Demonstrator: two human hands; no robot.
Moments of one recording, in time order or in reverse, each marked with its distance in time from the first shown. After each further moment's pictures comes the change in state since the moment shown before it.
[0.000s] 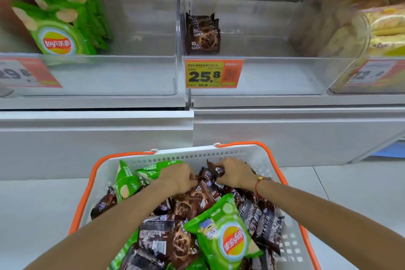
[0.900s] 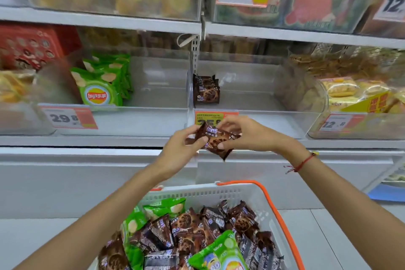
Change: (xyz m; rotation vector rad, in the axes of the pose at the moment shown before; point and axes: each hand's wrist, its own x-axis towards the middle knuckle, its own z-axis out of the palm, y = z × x) left_hand -0.093 0.032 -0.142 -1.008 0.556 0.533; right_hand -0.082 -0.074 -0.204 0.249 0.242 -0.380
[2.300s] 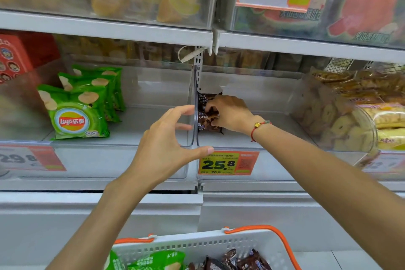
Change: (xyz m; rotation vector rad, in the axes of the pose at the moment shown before) left_hand 0.074 0.014 -0.053 0.475 0.233 0.211; right_hand 0.191 0.036 -0.032 -0.705 0.282 -0.129
